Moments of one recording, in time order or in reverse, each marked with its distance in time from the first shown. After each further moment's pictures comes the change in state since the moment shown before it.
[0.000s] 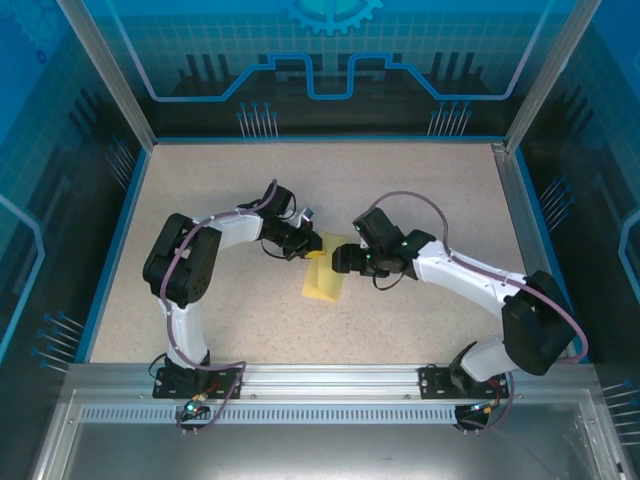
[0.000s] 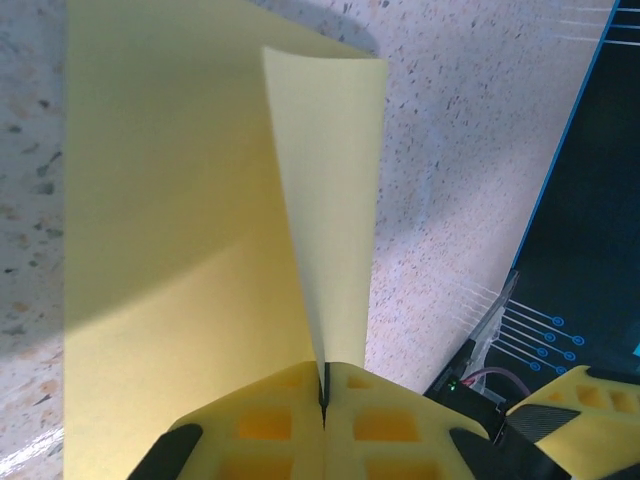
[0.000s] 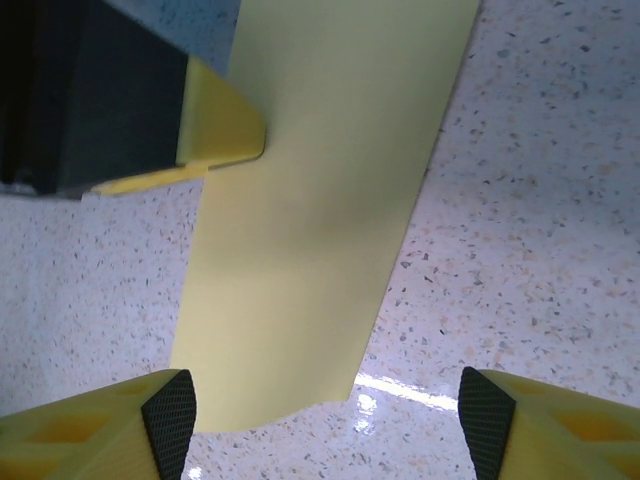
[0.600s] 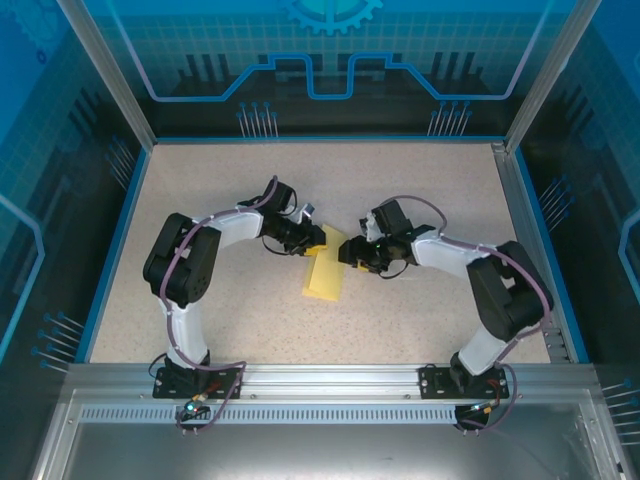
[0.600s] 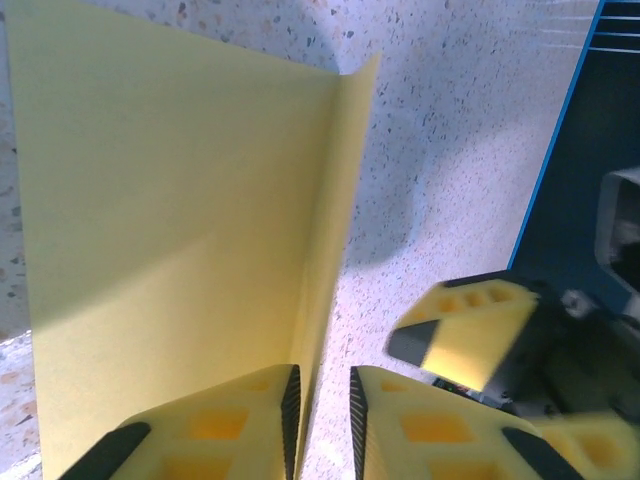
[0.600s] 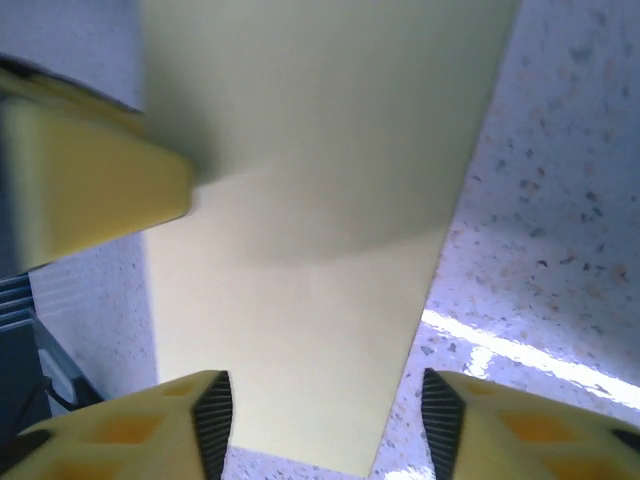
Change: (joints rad) left arm 0.000 0.002 0.034 -0.003 -0.003 0.003; right arm -0.202 0.158 -0.103 0.288 -0.395 -0.087
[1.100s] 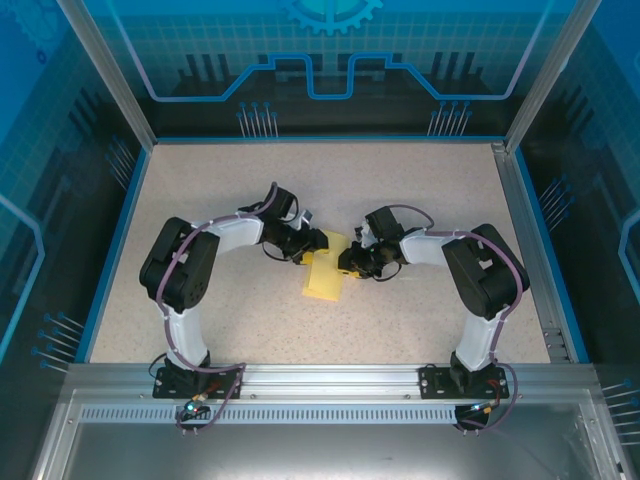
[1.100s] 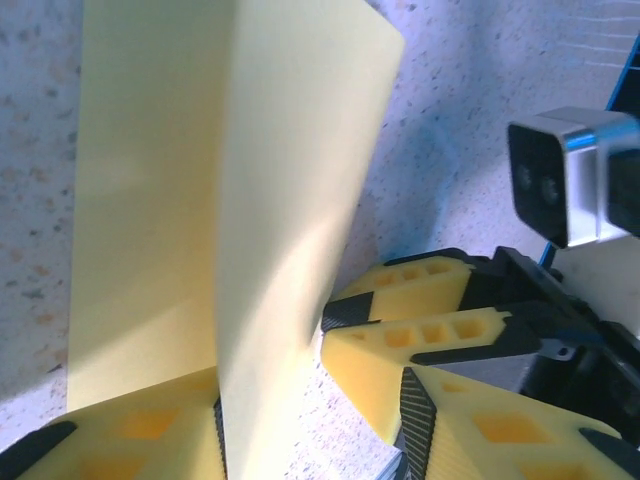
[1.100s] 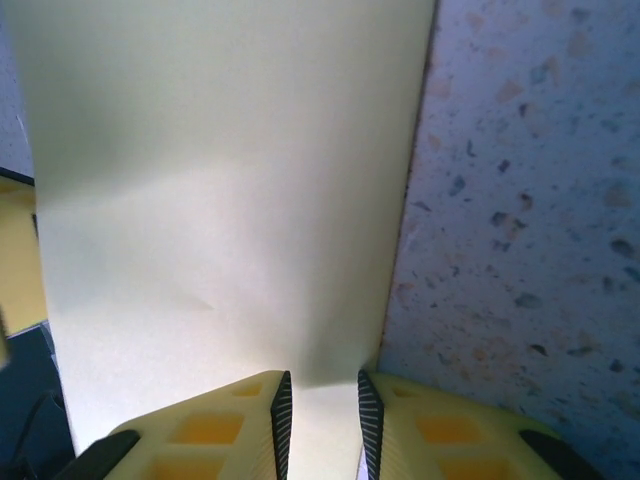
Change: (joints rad) left arm -0.023 -0.039 -0.054 0.011 -0.073 -0.057; right arm -0.016 0.212 0.012 0.108 -0.090 0.078
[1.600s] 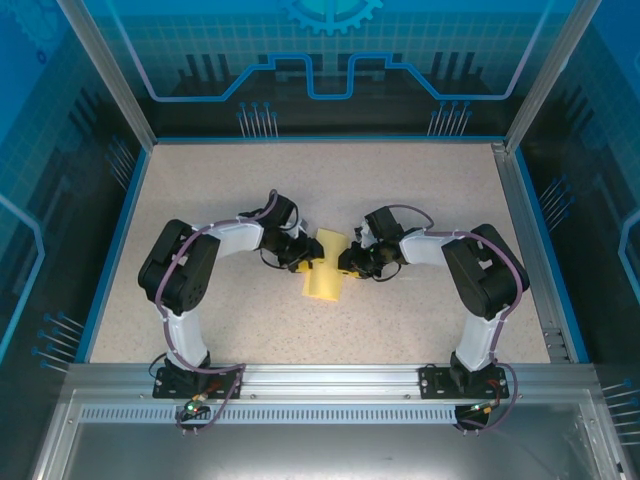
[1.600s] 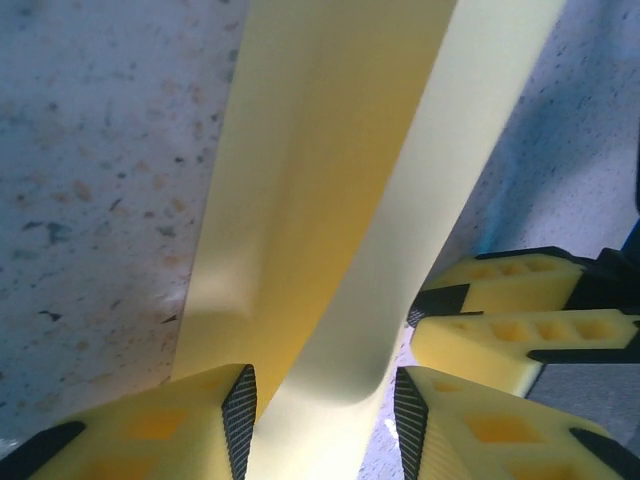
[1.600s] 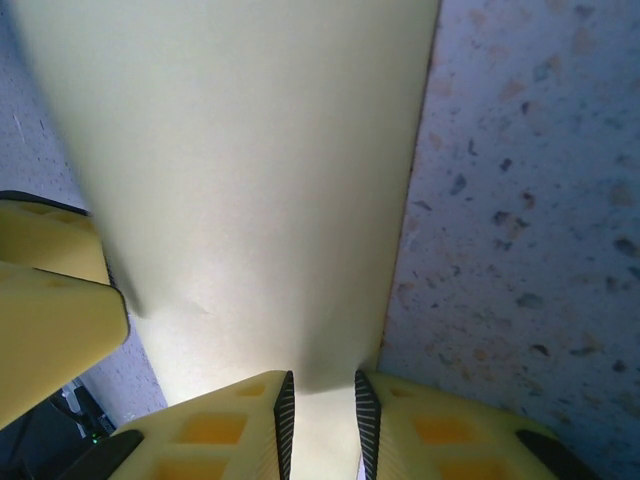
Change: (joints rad) left arm -0.021 -0.021 -0.063 -0.032 -0.095 -0.013; right arm 0.003 0.000 0.000 0.000 0.004 0.001
